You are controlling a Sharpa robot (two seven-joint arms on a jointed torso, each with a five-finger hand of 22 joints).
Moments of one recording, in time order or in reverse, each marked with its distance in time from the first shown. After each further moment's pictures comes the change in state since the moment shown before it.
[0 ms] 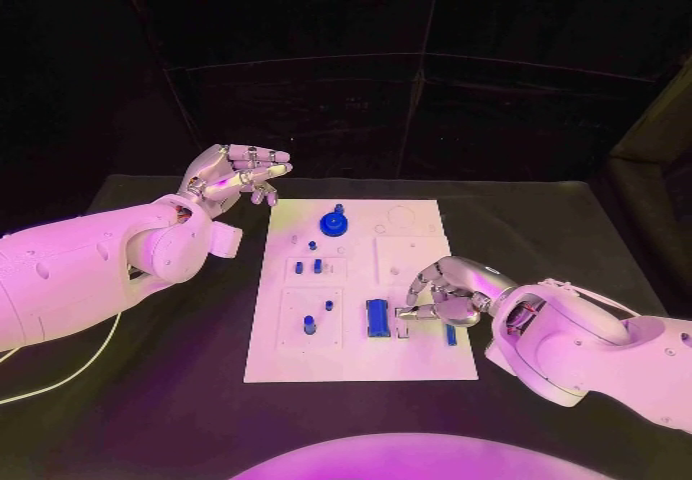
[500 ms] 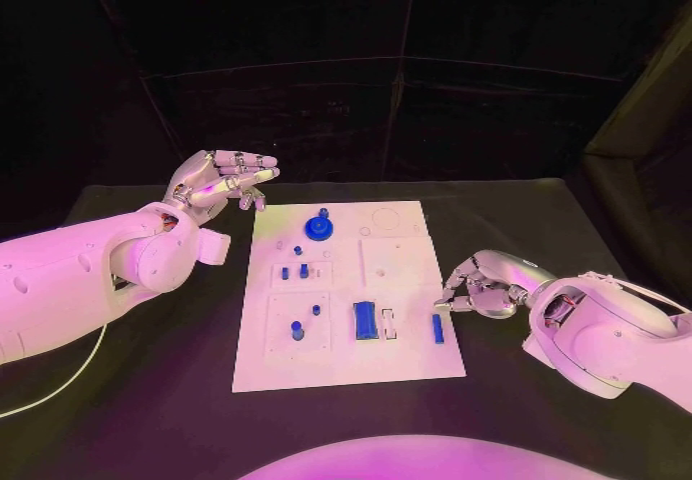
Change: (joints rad) left arm 0.000 0.001 0.000 0.005 0.000 0.000 0.000; left_hand -0.004 0.004 -0.003 -0.003 0.000 0.000 0.000 0.000 0.000 0.000 0.000 0.000 0.000 0.000 0.000 0.000 -0.001 0.000 0.000 0.000 0.000 -0.001; right arm 0.009 -0.155 -0.001 0.006 -0.027 0.028 -0.010; right_hand -0.028 0.005 -0.055 0.026 0.050 0.074 -0.013 -0.039 -0.027 0.002 0.005 -0.029 -0.016 -0.003 0.003 -0.006 -0.006 0.000 -0.003 0.004 -0.006 0.000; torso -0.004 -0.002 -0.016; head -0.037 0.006
